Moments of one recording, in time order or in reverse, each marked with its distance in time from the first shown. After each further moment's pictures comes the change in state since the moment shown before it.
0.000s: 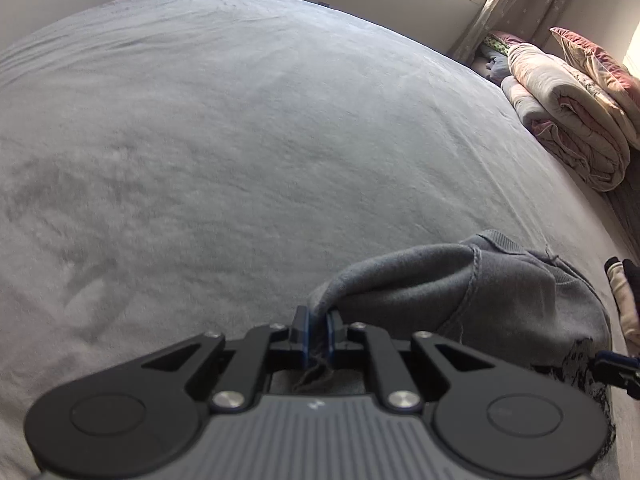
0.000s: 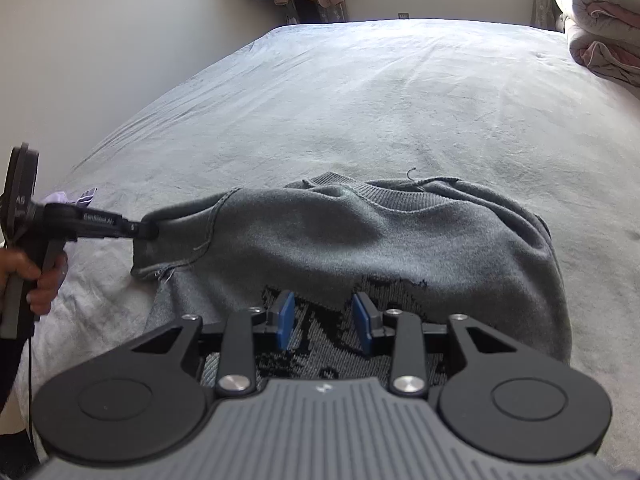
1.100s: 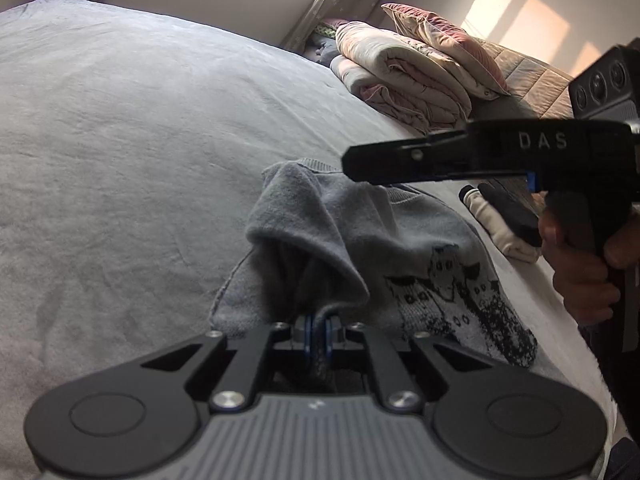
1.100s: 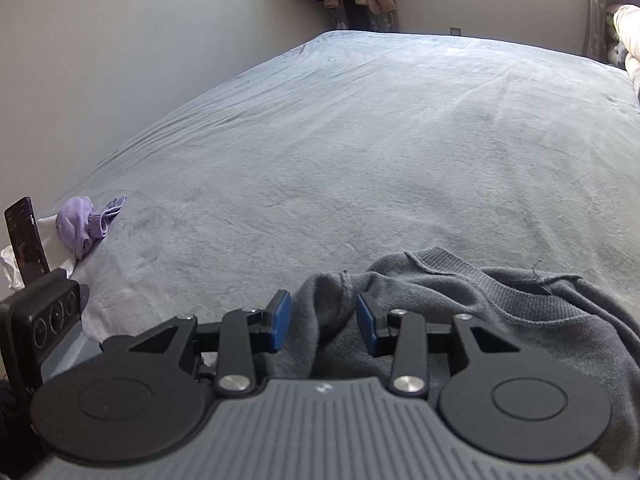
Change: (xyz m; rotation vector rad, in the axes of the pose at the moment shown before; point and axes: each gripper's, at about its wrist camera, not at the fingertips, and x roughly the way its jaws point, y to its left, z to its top) left arm 0.025 -0.060 -0.060 0.247 -0.026 -0.439; right arm 0.056 0.072 0.057 -0.114 -0.006 0.101
